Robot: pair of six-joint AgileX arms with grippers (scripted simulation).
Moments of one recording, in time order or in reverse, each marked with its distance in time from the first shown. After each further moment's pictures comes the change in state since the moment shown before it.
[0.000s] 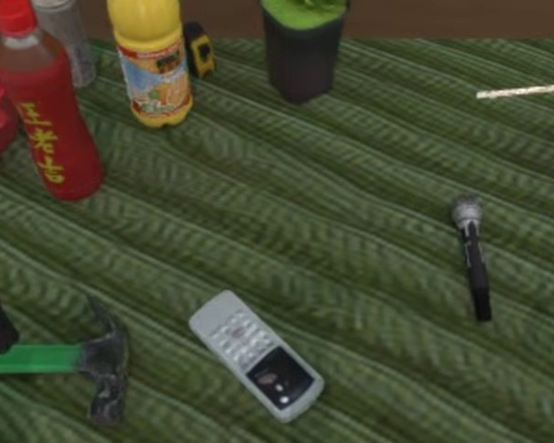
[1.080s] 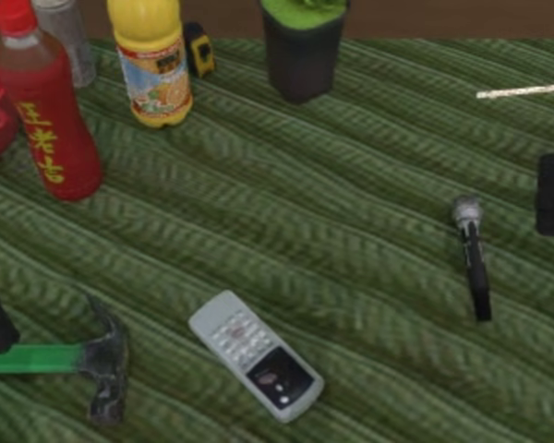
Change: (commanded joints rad) left arm 0.000 0.000 0.000 0.000 0.000 0.000; right arm 0.225 1.188 0.872 -0.613 0.021 0.243
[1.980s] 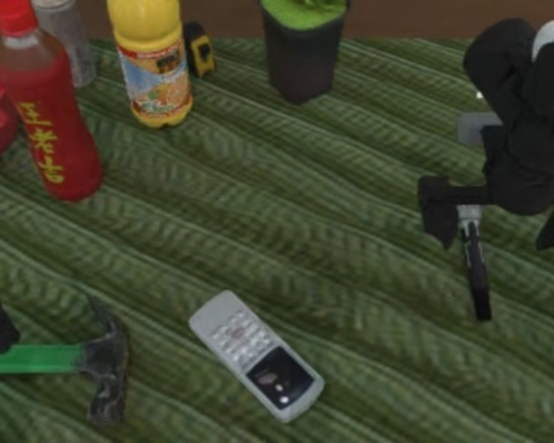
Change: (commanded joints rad) left arm 0.000 0.000 0.000 0.000 0.000 0.000; right arm 0.129 0.699 0.491 -0.367 0.018 0.139
